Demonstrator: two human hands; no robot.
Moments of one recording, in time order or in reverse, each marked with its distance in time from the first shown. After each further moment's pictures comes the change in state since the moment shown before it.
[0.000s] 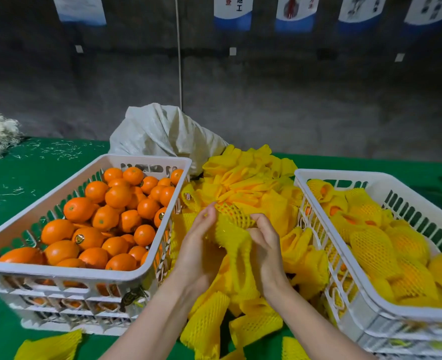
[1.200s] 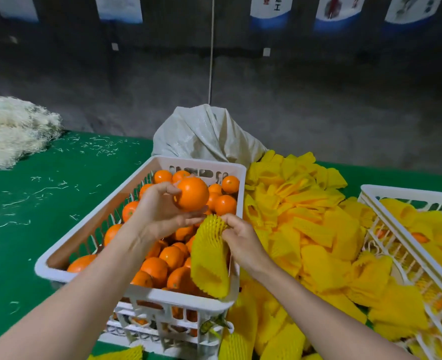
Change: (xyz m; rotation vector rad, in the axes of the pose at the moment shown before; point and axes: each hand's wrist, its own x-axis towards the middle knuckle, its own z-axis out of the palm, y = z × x) left_hand 0.055 0.188 -0.157 0.048 0.061 -0.069; right_hand 0.055 0.044 0.160 -0.336 -0.440 0.066
